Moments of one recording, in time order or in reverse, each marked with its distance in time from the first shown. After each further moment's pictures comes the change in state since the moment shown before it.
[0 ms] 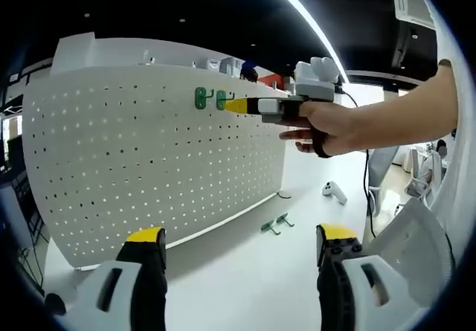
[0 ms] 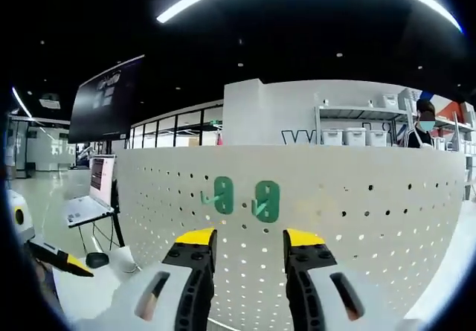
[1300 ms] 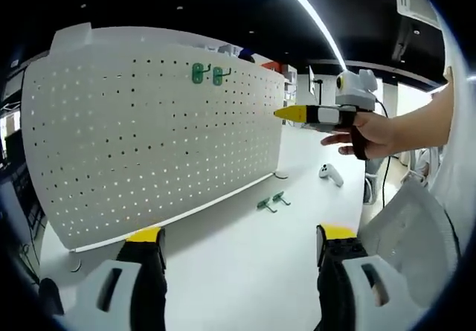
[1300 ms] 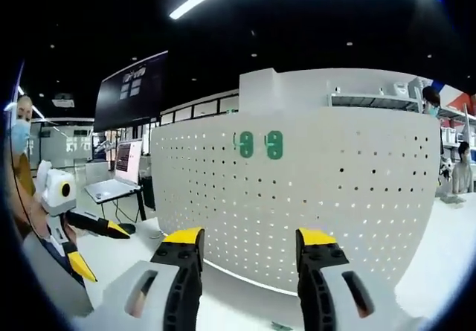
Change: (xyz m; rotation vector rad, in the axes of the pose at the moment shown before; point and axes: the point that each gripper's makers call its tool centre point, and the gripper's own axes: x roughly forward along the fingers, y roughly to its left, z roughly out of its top) left arm -0.008 -0.005 -0.038 -0.009 0.079 -0.014; right arm -0.097 0.011 -0.056 0.014 0.066 0.081
